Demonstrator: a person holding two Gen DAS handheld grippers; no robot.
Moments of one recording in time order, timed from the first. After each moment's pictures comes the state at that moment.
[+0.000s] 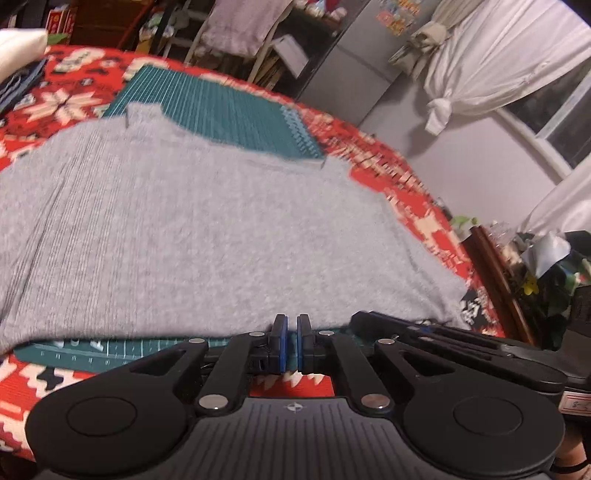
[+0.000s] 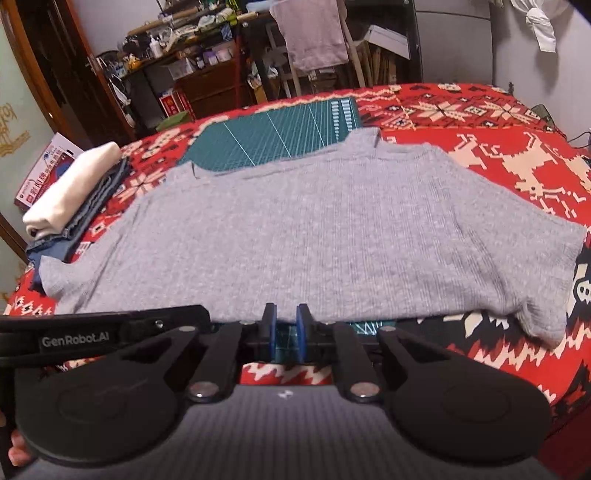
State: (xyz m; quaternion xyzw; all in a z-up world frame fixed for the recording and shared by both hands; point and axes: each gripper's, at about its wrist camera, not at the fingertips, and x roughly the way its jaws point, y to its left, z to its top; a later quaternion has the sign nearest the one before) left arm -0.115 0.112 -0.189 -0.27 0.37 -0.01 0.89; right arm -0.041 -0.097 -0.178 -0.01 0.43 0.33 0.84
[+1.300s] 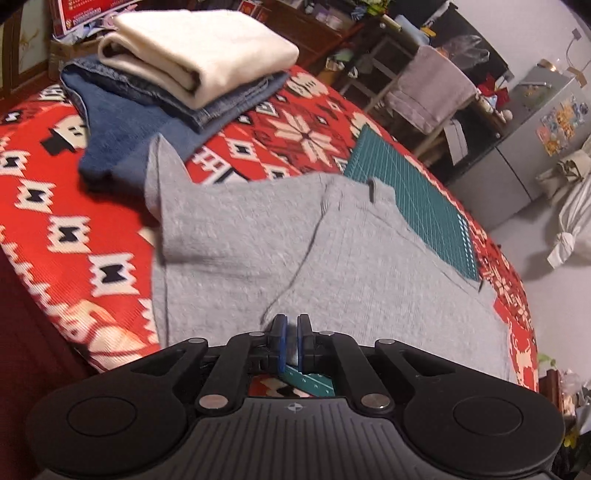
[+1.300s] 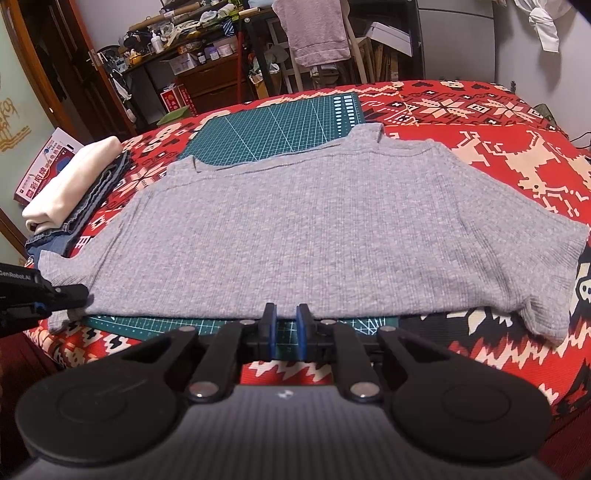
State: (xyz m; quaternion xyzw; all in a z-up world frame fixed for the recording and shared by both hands) left arm -0.193 0.213 -0.181 -0.39 0.34 0.25 0.82; right arm -0.042 -0.096 -0.179 -0.02 0.43 0.33 0.84
